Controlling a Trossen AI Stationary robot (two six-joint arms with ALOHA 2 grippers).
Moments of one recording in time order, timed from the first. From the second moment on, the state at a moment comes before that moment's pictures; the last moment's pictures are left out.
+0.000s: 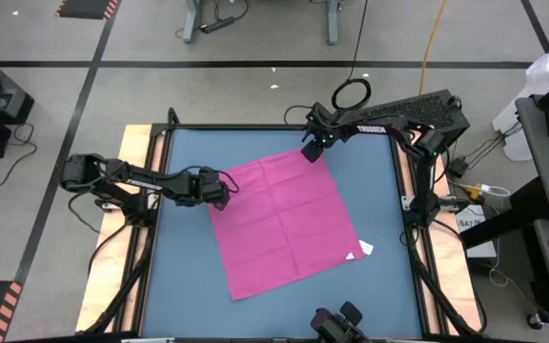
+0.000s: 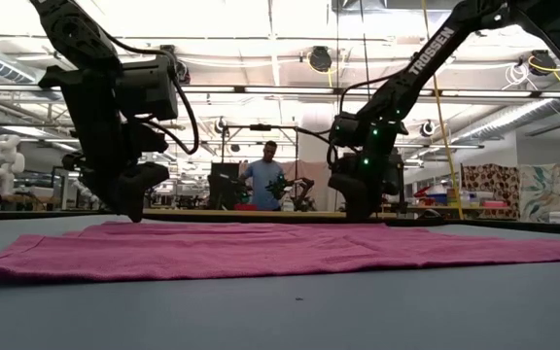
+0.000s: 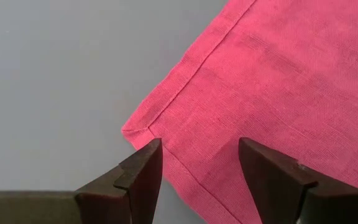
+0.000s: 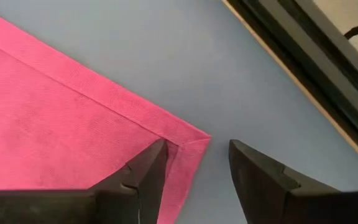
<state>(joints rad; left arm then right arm) 0.13 1.43 0.58 -0.53 -0.53 -0.83 -0.72 1.99 1.26 -0.46 0.02 0.05</state>
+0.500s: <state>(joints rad) 0.13 1.43 0.58 -0.53 -0.53 -0.82 -0.70 2.00 1.26 -0.46 -0.01 -0.01</state>
